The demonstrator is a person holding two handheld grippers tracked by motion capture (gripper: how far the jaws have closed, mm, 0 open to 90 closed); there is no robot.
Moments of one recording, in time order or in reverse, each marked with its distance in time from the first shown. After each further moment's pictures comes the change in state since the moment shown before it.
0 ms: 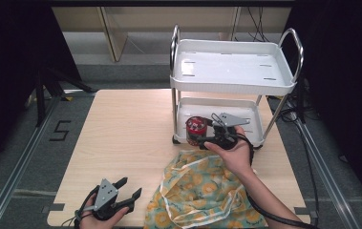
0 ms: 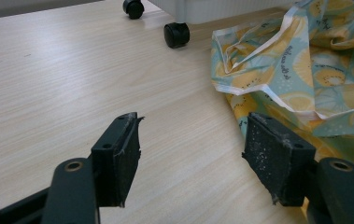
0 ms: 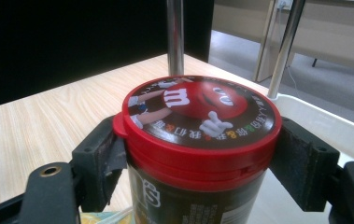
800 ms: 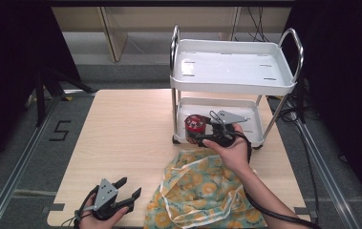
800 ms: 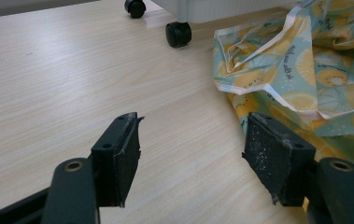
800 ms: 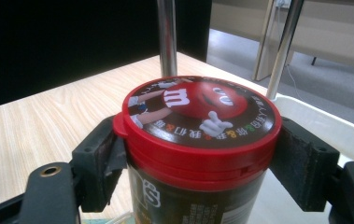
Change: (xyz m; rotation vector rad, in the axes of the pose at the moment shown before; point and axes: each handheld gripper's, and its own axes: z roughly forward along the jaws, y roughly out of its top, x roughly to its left) left arm 0.002 0.000 0.000 0.002 0.000 0.016; right arm -0.003 0.002 0.009 0.009 0.021 0.034
